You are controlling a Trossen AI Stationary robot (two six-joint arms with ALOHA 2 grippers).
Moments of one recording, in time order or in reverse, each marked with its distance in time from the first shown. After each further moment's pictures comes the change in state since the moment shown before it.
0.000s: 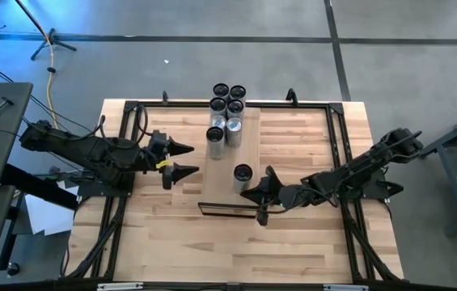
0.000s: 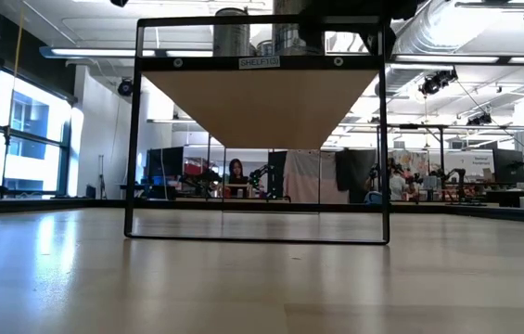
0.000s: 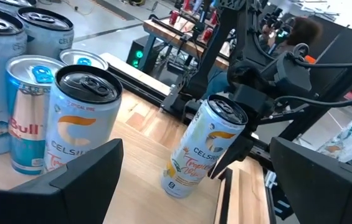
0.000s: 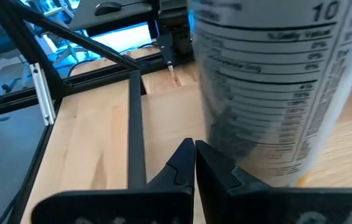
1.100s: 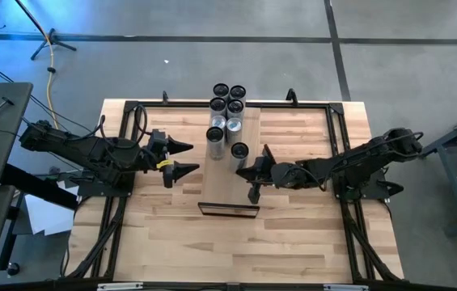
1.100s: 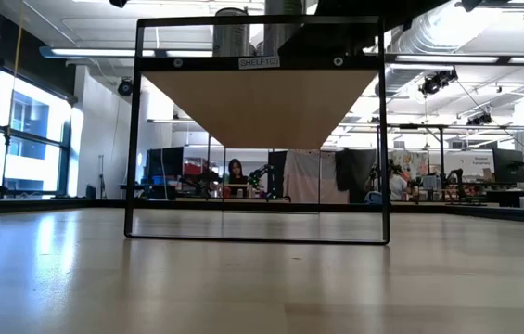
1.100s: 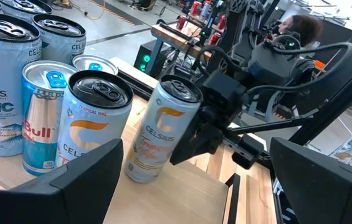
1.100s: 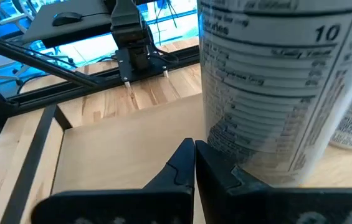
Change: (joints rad) left arm 0.000 0.000 0.000 0.000 -0.041 0.001; right arm -0.192 -0.001 0.000 0.025 -0.063 -0.087
